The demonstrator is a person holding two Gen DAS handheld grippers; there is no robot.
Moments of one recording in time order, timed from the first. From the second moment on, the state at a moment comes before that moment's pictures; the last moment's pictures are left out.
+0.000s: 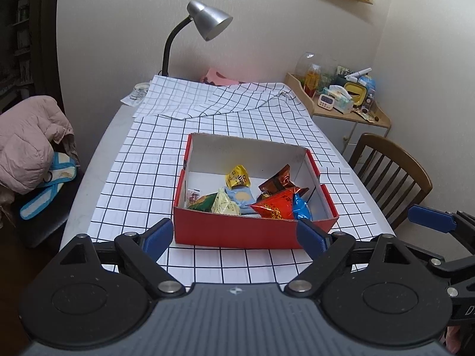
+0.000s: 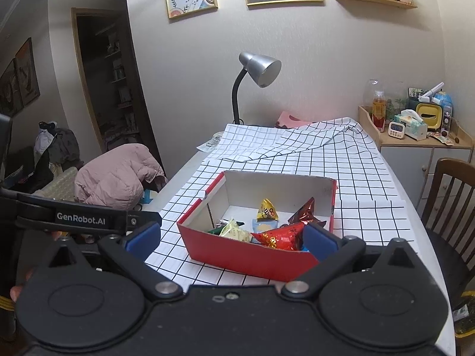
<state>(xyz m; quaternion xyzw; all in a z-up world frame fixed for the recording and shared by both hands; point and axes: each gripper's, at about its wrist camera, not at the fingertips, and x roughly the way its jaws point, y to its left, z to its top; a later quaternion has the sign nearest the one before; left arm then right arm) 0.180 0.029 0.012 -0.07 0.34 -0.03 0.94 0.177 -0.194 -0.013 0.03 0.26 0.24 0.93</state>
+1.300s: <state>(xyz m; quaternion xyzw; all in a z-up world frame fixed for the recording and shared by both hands) 0.143 0.020 0.019 -0.05 0.34 -0.02 0.94 0.165 -0.202 -0.014 0.08 0.26 0.23 0.93</state>
